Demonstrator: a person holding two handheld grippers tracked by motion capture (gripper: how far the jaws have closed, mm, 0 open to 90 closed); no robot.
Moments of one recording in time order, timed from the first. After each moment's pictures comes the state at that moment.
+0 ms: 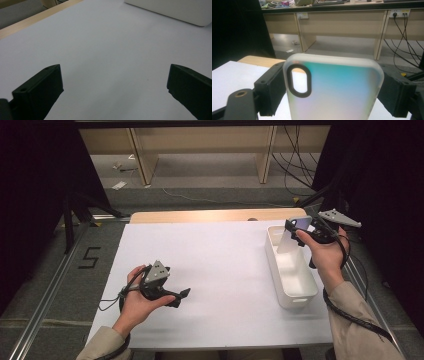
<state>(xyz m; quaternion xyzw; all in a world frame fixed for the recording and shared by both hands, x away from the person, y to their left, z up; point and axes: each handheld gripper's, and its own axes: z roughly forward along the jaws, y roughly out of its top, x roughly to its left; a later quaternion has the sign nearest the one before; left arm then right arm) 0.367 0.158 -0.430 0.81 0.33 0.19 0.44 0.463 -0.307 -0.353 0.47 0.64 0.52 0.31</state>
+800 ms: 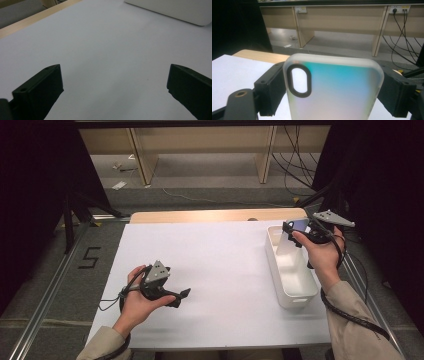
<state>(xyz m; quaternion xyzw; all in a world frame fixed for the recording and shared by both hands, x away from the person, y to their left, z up) 0.368 0.158 -0.431 0.81 0.33 0.18 0.44 0.470 -0.303 -0.361 0.48 0.65 0.50 0.31</state>
